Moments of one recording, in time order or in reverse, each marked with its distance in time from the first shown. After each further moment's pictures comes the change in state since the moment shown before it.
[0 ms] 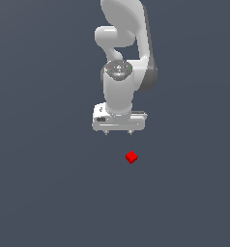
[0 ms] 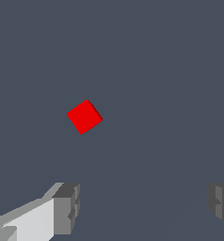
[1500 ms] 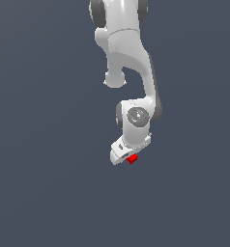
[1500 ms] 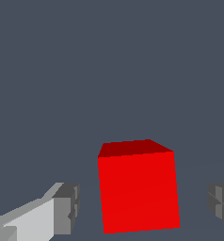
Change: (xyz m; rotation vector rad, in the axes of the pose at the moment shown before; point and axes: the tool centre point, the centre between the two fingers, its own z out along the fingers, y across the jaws) arm 0.048 -0.055 0.126 -0.014 0.001 -0.541
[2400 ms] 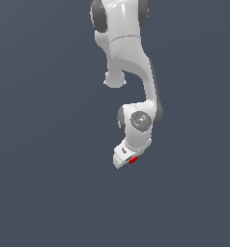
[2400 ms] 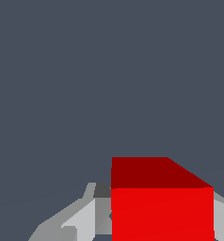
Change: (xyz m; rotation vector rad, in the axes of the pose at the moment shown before) arm 0.009 -0.006 0.016 -0.004 0.000 -0.073
